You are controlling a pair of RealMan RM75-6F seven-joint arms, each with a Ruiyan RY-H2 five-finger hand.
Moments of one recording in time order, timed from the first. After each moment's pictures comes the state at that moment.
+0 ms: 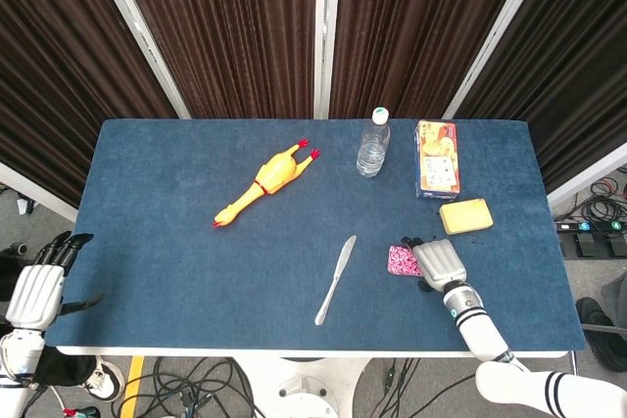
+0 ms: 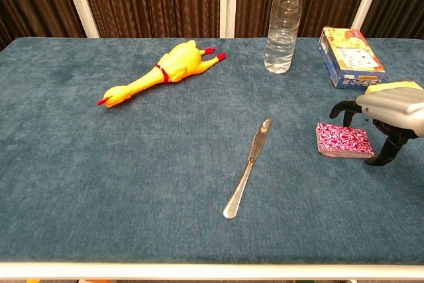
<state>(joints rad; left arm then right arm) -0.12 -1.32 -0.01 -1.27 1.54 1.48 -0.25 0.59 -1.46 0.08 -1.58 -0.90 0.92 -0.66</state>
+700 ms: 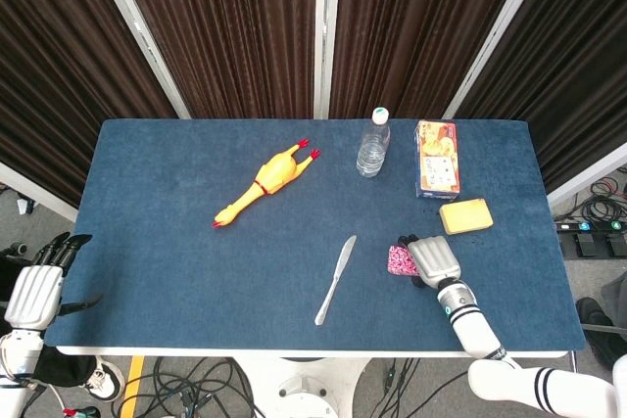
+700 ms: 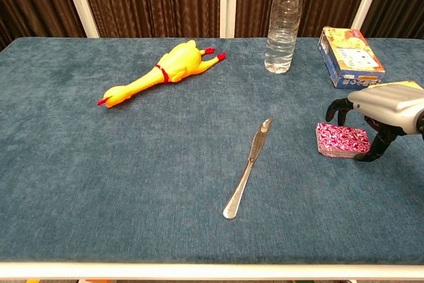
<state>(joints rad) -0.12 -1.33 -0.01 -1.25 1.54 1.48 -0.26 0.62 -1.50 0.06 -1.54 -0.91 0.96 -0.63</state>
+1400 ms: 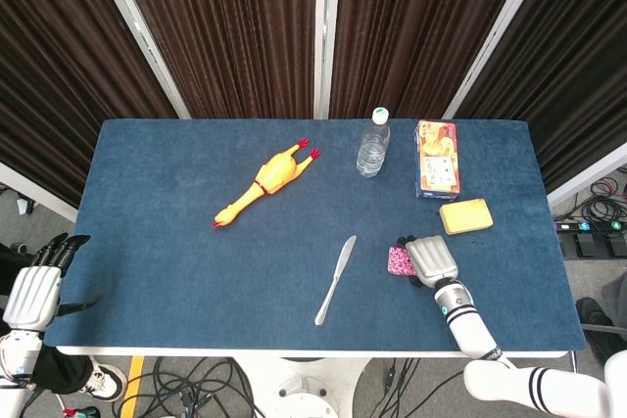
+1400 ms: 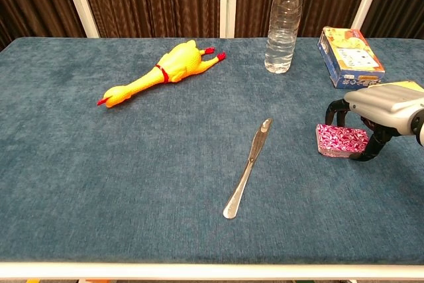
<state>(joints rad) -0.11 -1.33 -0.01 -1.25 1.53 1.48 -0.27 0.62 -1.53 0.05 -1.52 -0.91 0.99 -0.63</state>
